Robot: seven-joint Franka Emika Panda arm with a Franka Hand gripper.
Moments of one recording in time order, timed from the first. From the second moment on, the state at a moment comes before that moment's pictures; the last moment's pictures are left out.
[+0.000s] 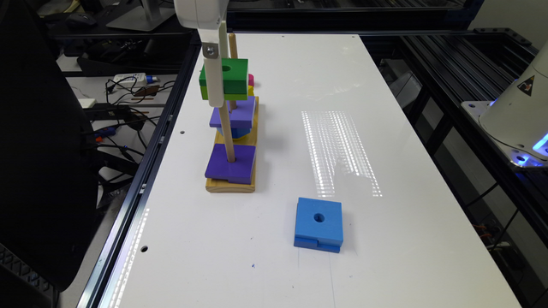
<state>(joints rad) -0.04 0.30 0.23 -1.89 -0.02 2.26 0.97</state>
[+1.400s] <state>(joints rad) -0.03 0.38 0.23 -1.88 -0.03 2.33 0.97</state>
